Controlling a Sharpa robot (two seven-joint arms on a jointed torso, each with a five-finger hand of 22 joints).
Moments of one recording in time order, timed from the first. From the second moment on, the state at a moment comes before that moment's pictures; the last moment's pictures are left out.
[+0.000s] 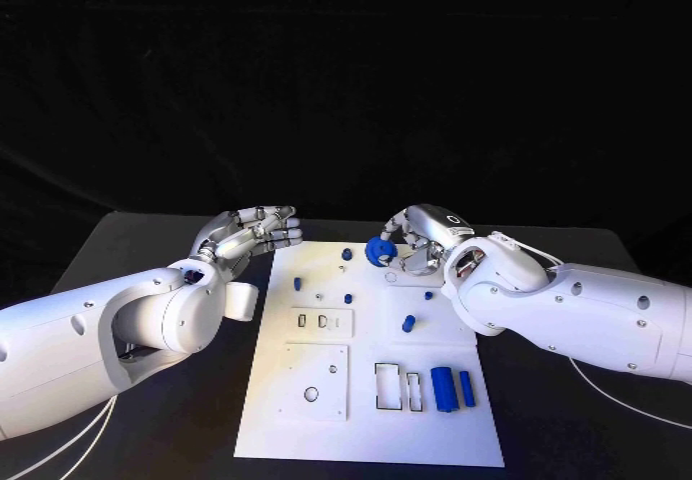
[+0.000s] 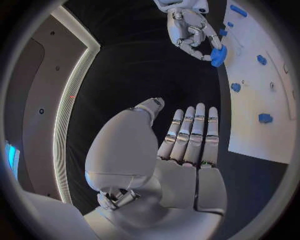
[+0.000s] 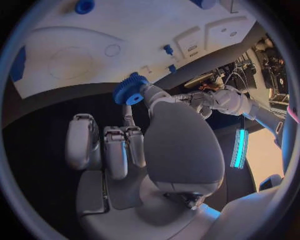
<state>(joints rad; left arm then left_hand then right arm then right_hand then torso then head) 1.23 -0.93 -0.03 1.67 0.04 -0.44 0.40 1.35 -0.12 0.31 0.20 0.38 0.76 0.19 0.28 0.18 0.93 0.21 0.12 0.06 0.88 0.17 0.25 0.20 0.18 0.70 0.28 0.25 0.08 1.32 -0.73 -0.13 1.55 -1.49 -0.56 -0.33 1.39 -0.24 0.30 0.28 0.33 1.01 0.11 0.18 0.54 1.46 0.02 1.50 1.31 1.47 -0.04 1.56 1.31 0.09 1.40 0.07 1.32 1.29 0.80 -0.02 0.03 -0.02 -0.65</state>
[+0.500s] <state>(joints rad) 1.23 -0.93 -0.03 1.67 0.04 -0.44 0.40 1.35 -0.12 0.31 0.20 0.38 0.76 0.19 0.27 0.18 0.93 0.21 0.12 0.06 0.88 0.17 0.25 0.21 0.18 0.70 0.28 0.25 0.08 1.31 -0.59 -0.14 1.45 -1.56 -0.56 -0.33 1.39 -0.24 0.31 0.28 0.33 1.01 0.11 0.18 0.54 1.46 0.02 1.50 1.31 1.46 -0.04 1.56 1.31 0.09 1.40 0.06 1.32 1.29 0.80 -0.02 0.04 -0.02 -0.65</state>
